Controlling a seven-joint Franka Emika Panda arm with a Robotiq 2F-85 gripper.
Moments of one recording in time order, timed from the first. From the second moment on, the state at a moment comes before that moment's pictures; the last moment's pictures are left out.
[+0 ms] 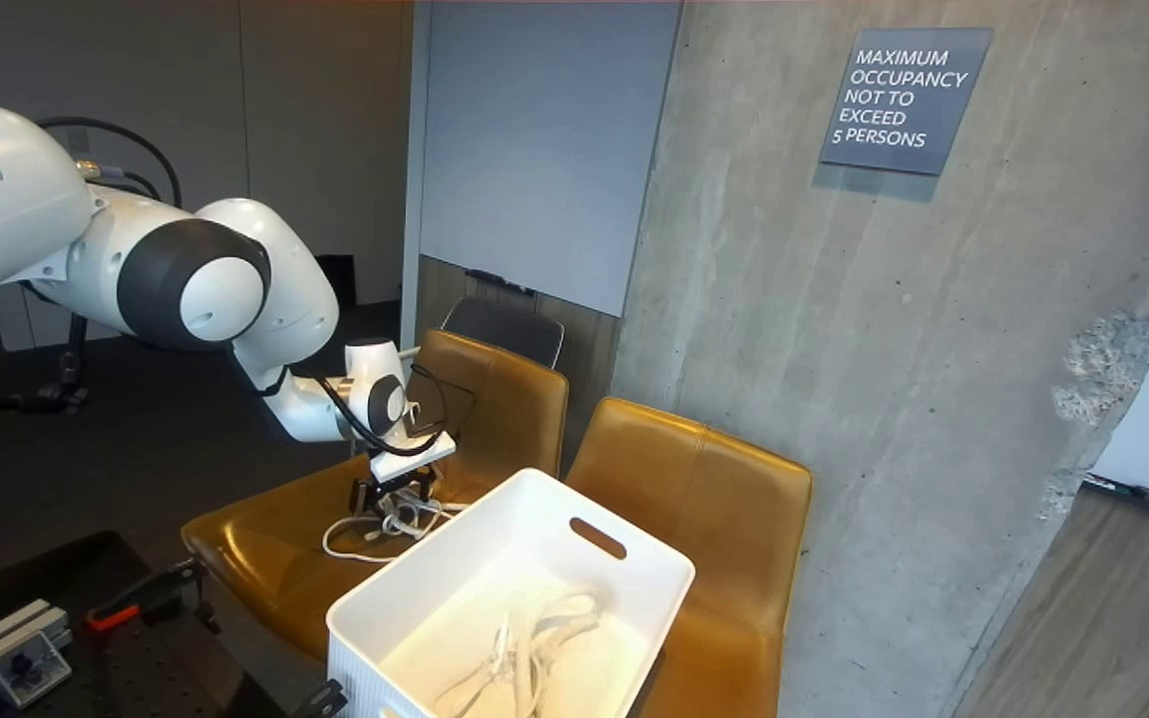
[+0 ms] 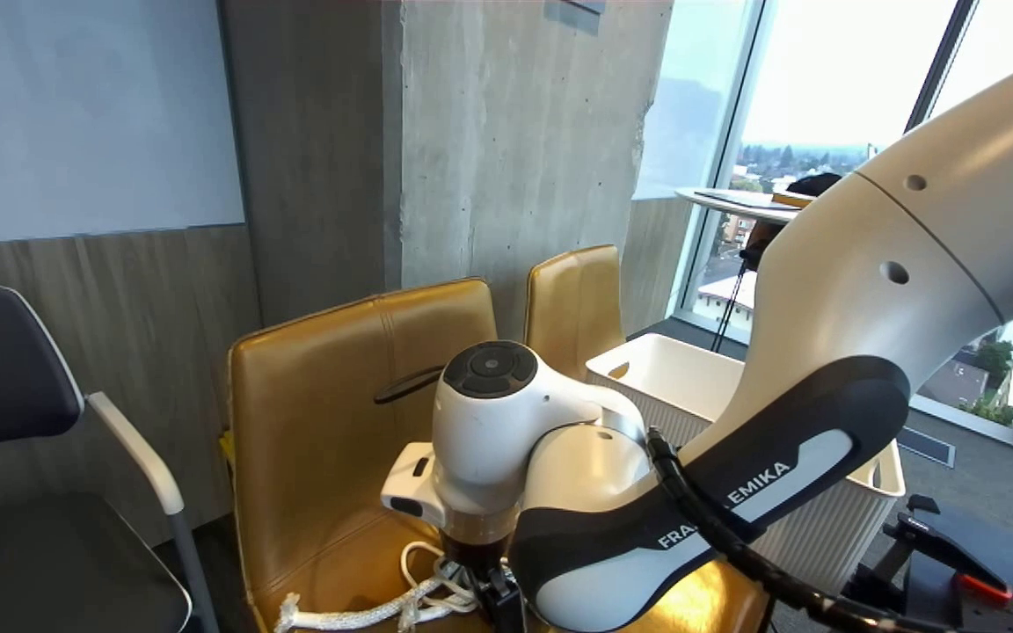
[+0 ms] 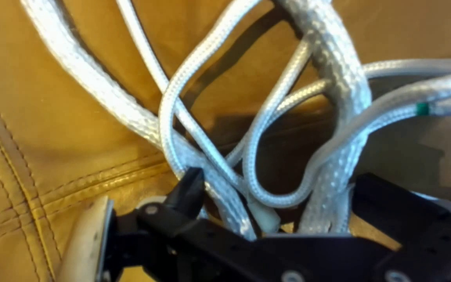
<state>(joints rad) 0.25 1.25 0.07 -1.24 -0.46 2.55 -0.71</state>
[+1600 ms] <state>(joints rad) 0.20 0.87 0.06 -1.43 -0.34 2.29 -0.43</state>
